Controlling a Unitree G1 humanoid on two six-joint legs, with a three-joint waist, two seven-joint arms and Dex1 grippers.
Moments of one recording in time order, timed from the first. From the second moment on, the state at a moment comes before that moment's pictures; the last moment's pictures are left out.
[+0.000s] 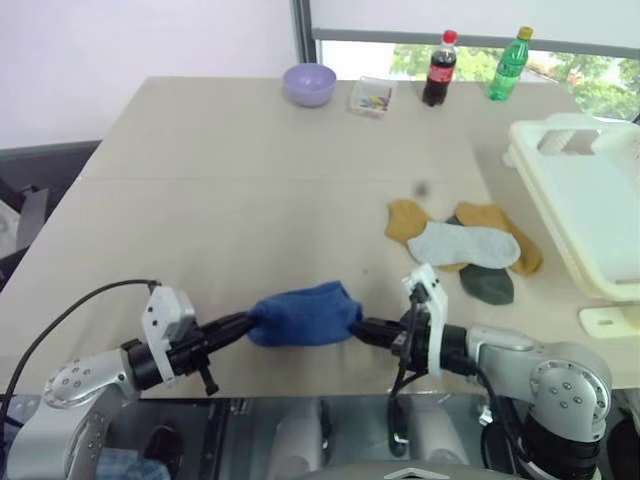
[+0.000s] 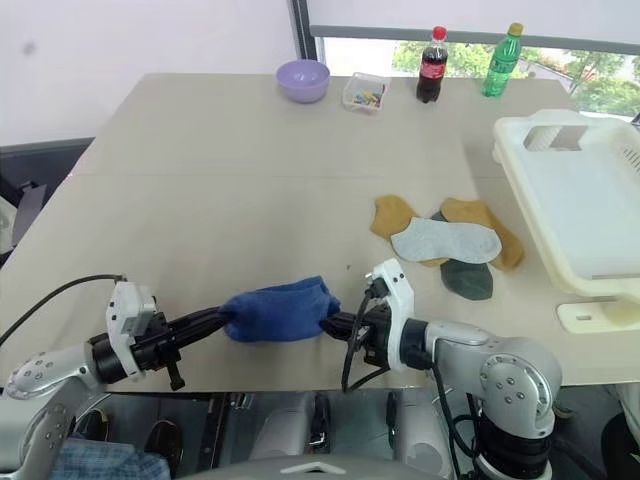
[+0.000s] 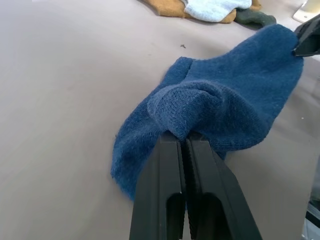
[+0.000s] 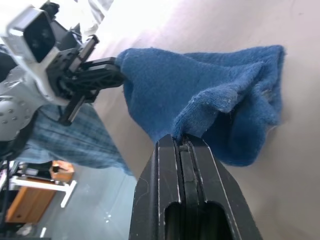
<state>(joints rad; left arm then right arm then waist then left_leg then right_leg) 0.33 0.69 0.32 -0.37 -0.58 0.29 -1.03 -0.15 -0.04 -0.09 -0.75 0.88 1.56 0.29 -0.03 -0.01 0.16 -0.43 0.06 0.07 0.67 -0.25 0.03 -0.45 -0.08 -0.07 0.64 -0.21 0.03</state>
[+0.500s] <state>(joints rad) 0.28 0.64 0.32 -0.35 -0.59 0.23 -1.02 -0.19 -0.06 -0.07 -0.73 0.92 1.46 0.28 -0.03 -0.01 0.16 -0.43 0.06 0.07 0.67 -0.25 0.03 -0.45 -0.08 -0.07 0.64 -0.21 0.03</state>
